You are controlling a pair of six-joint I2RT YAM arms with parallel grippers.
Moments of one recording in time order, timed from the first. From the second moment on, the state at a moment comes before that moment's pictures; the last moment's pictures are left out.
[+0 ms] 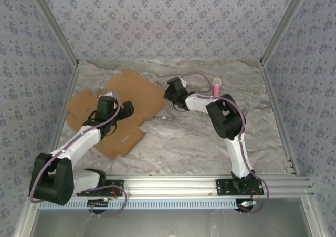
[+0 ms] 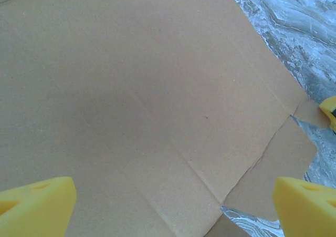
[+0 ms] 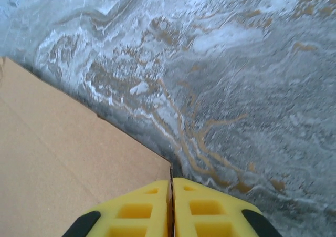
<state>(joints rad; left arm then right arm) -0.27 1.20 0.63 -0.12 -0.05 -0.57 0.58 2.19 1.44 0.05 0.12 0.91</state>
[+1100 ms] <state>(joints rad) -0.14 1.09 0.47 -0.26 -0.03 -0.72 0.42 1.75 0.93 0.15 0.28 0.82</state>
